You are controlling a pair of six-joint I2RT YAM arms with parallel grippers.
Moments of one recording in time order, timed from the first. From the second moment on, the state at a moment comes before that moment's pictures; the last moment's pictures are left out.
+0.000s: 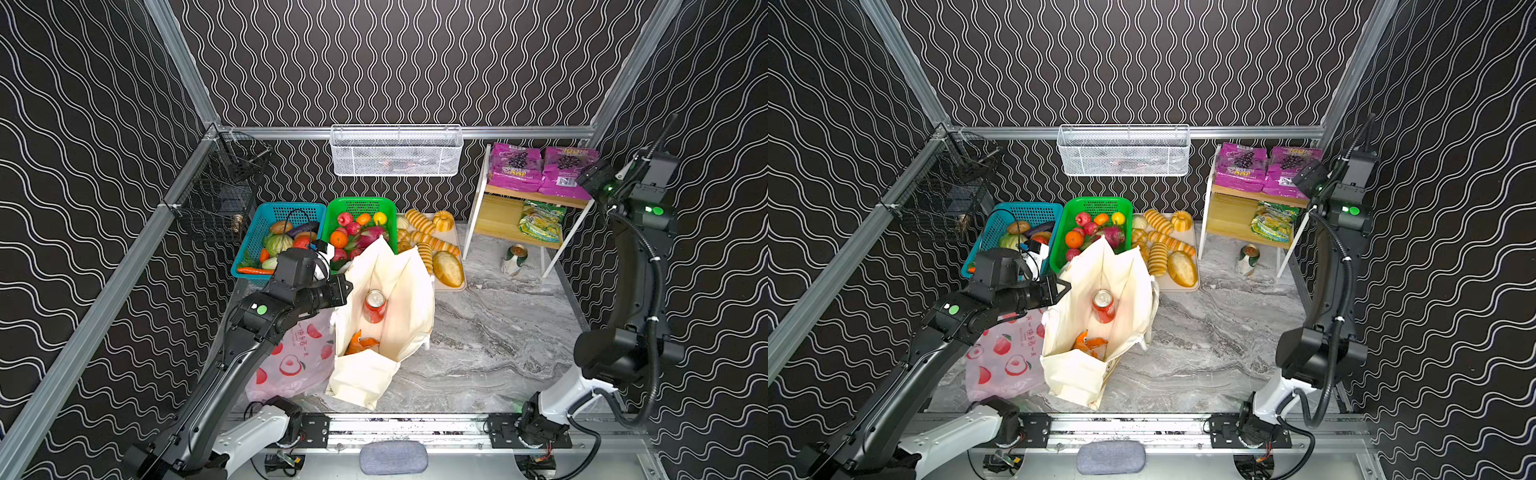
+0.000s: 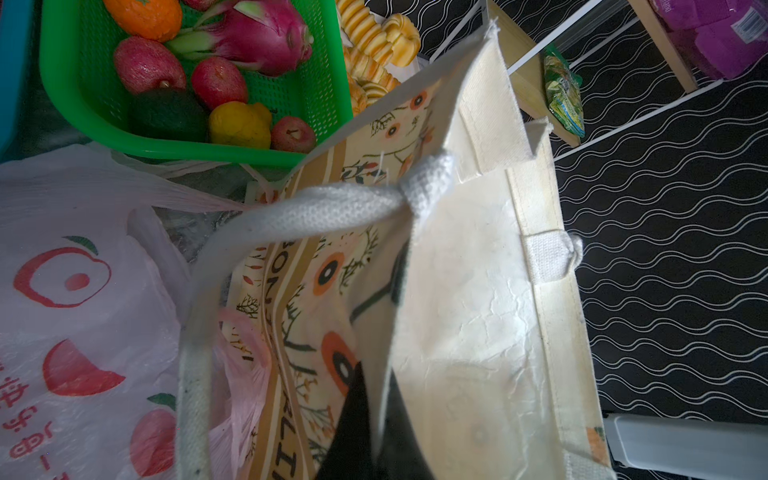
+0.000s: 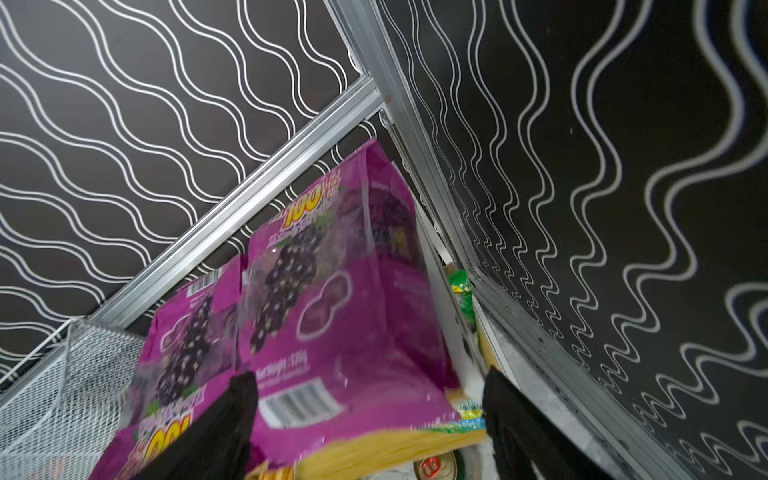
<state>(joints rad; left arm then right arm) -0.41 1.02 1.17 -0.82 0.23 -0.54 -0.32 1.76 2.14 -0.70 -0.08 0.50</state>
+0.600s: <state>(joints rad) -0.41 1.03 1.20 -0.85 0.23 -0.53 -0.33 1.92 2.25 -0.67 -0.24 0.43</state>
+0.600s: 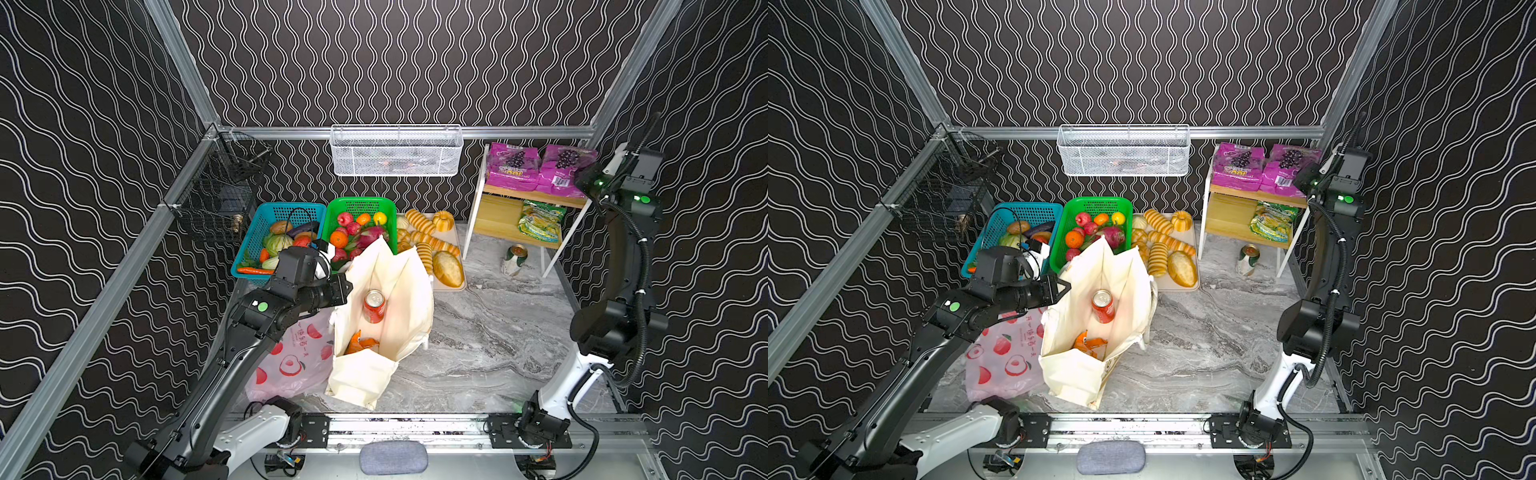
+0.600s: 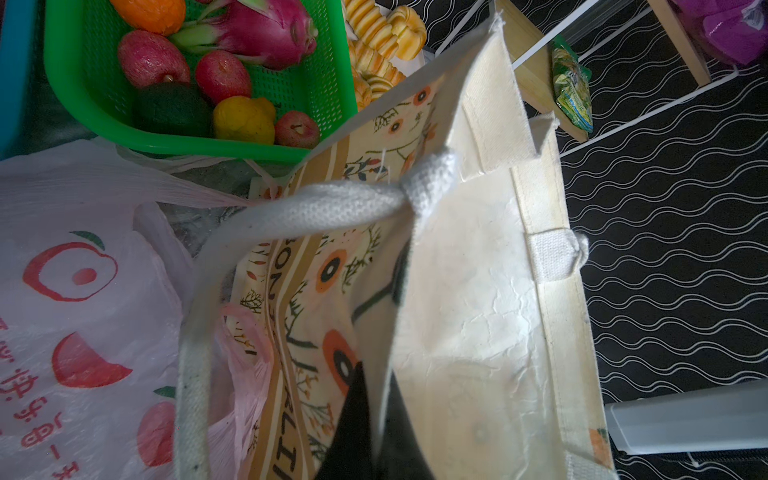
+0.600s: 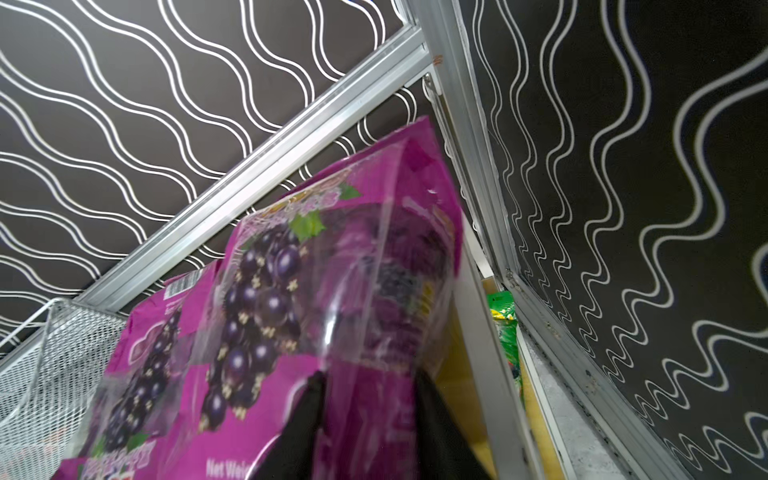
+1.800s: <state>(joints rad) -0.41 1.00 1.18 -0.85 0.22 -0.53 0.19 1.24 1.75 -0.69 -0.73 0.57</state>
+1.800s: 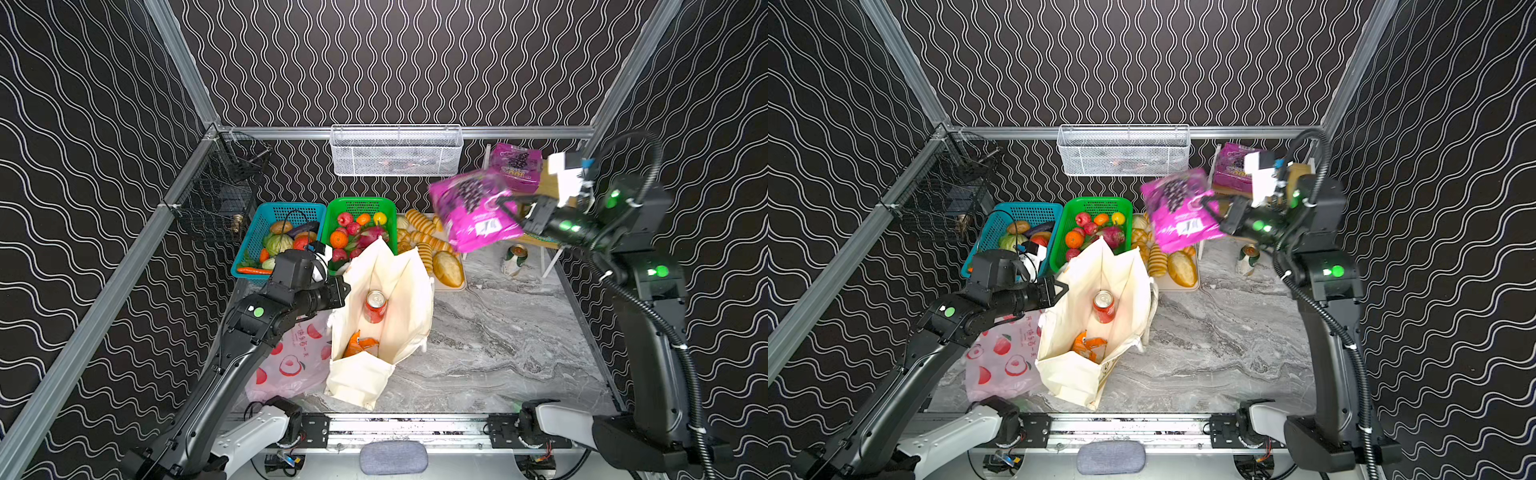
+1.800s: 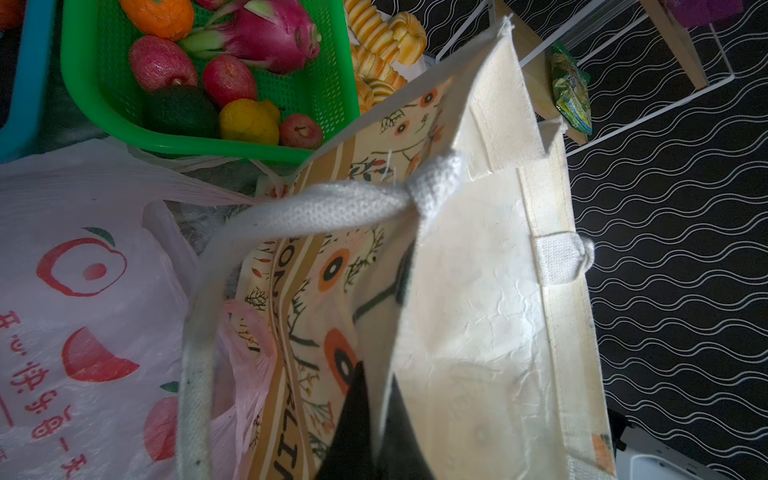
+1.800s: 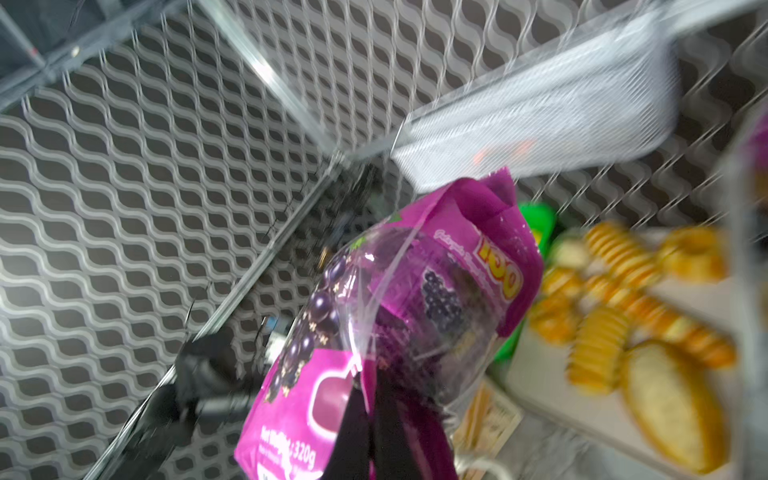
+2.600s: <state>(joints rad) -0.41 1.03 1.20 -0.86 0.16 -0.54 1.04 1.64 1.66 -0.75 -0.21 0.74</state>
